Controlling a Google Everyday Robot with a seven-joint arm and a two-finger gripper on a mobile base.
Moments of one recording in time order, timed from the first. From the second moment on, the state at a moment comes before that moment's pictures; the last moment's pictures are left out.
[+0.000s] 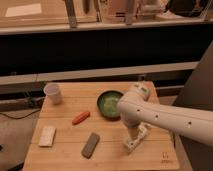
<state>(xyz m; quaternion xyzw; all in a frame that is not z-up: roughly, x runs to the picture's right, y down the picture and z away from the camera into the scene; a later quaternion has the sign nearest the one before) 0.122 0.191 0.707 -0.29 -0.02 -0.16 0.94</state>
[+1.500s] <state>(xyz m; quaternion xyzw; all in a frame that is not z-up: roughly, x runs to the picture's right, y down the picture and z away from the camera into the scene) 0.101 0.239 0.718 -0.30 -0.06 -0.22 0.93</state>
